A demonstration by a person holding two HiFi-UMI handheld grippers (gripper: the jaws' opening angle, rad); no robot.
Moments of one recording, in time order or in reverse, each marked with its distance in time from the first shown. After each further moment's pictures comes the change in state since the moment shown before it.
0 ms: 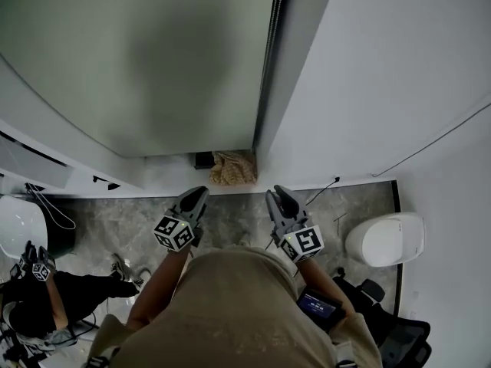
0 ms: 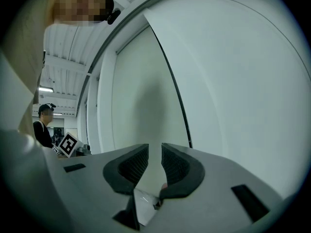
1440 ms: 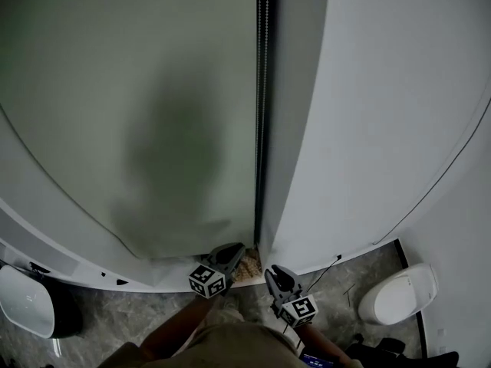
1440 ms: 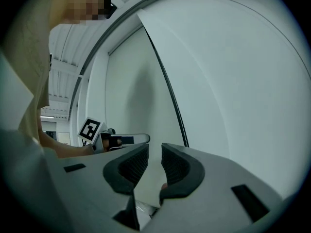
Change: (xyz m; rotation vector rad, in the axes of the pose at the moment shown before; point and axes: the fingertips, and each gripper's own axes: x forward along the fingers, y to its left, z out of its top) left arm 0.153 -0.027 0.114 0.143 -0.022 -0.290; right arm 0.065 -0.027 0.019 0.017 -0.032 -0.075
